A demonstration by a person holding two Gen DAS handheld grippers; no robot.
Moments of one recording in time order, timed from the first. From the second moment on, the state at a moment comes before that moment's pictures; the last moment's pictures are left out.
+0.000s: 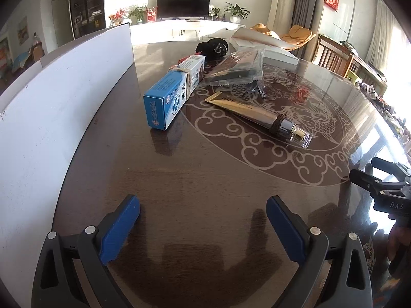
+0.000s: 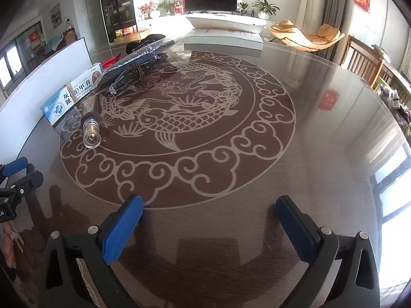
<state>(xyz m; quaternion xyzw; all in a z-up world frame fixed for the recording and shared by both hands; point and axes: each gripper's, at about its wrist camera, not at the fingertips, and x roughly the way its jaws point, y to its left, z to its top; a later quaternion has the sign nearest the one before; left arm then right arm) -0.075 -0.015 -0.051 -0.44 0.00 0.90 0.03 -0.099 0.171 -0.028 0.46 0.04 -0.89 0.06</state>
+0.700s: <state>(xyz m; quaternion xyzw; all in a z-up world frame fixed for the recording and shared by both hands) -0.077 -0.010 -0.054 -0.45 0.01 0.89 0.03 -0.098 0.171 -0.028 0.46 0.04 -0.89 0.06</state>
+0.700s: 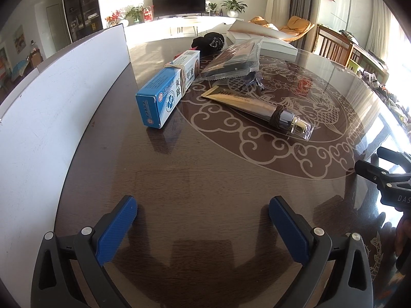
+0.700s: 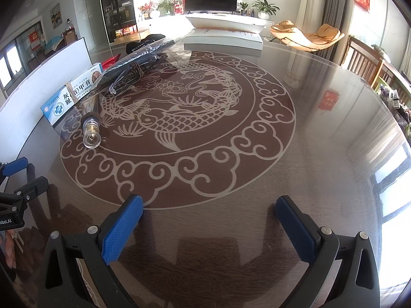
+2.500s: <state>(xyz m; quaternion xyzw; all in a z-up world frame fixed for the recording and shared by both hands) -0.063 -0.033 -0.054 -0.45 0.03 0.89 0.05 -0.099 0.171 -0.028 0.46 0.04 -0.89 0.06</state>
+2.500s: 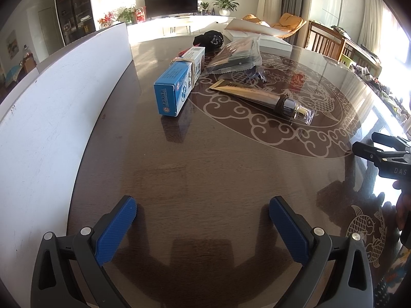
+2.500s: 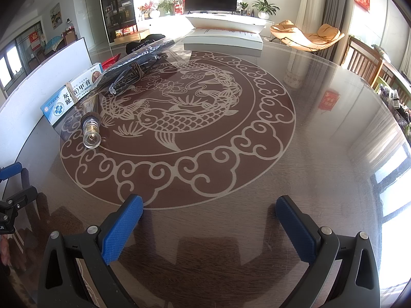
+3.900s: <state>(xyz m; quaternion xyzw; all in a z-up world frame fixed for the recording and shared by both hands) -0.054 -0.038 -0.054 -0.45 0.03 0.89 0.05 -0.177 0.012 -0.004 0.49 0.16 -0.82 0.24</state>
